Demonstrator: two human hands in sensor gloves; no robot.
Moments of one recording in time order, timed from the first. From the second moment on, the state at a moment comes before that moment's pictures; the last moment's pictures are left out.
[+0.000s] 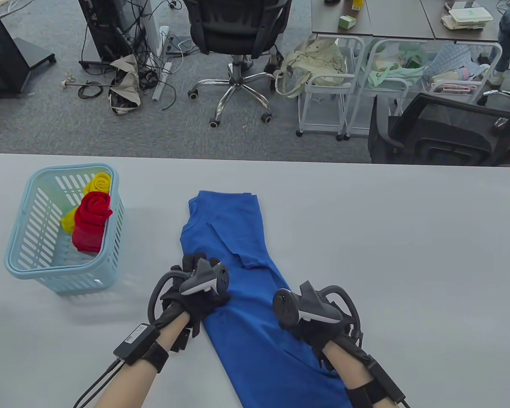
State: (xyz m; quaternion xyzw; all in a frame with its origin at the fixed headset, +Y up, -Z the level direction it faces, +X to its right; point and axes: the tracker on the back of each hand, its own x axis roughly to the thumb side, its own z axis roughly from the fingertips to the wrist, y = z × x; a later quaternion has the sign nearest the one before) left_hand -0.150 -0.796 -0.340 -0.32 -0.08 -0.14 0.93; right_hand 0.080 -0.731 -0.278 -0.20 -0.16 -0.97 0.06
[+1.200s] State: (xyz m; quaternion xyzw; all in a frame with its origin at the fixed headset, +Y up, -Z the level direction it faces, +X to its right) left_hand -0.155 -0.800 -0.321 -0.32 -0.11 -0.08 0.94; right_hand 0.055 -0.733 -0.396 0.01 -0.14 -0.99 0.01
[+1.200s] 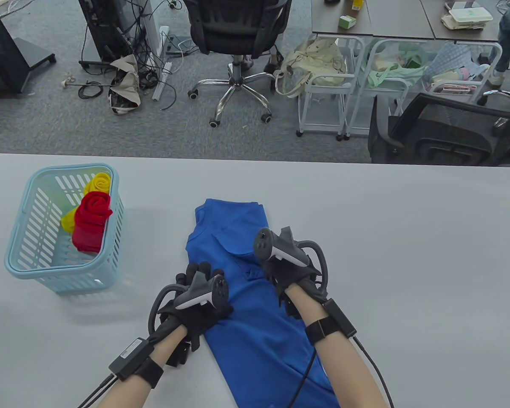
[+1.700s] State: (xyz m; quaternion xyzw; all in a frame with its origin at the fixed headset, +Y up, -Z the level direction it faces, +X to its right) left_hand -0.156 -0.800 -0.322 -0.32 -0.11 -0.08 0.94; right_hand 0.077 -0.730 -0.389 -0.10 -0.20 -0.97 -0.04
